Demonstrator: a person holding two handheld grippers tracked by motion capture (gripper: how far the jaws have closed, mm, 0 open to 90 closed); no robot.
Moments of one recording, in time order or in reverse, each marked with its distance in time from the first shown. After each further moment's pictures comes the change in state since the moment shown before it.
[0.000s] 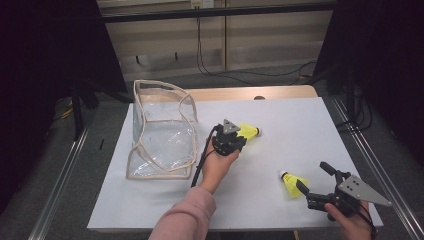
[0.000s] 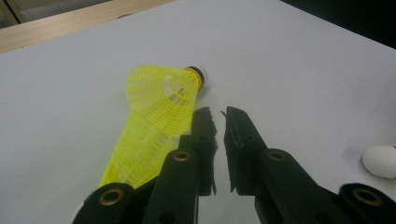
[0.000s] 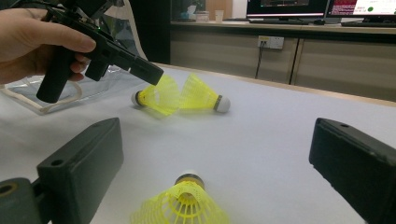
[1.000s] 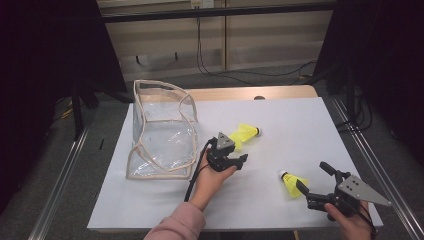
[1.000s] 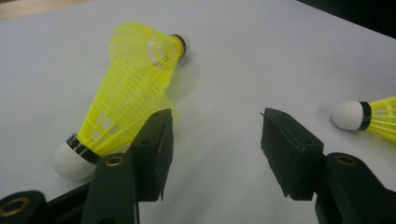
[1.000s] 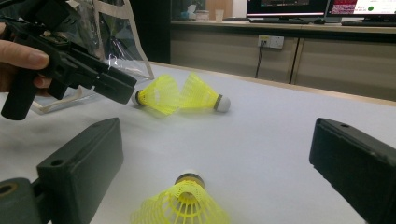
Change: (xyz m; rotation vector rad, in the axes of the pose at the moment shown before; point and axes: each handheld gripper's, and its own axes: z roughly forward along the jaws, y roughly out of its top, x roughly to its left) left arm -0.011 -0.033 -0.022 0.004 -0.022 -0.002; right arm 0.000 0.000 0.000 0.000 0.000 0.002
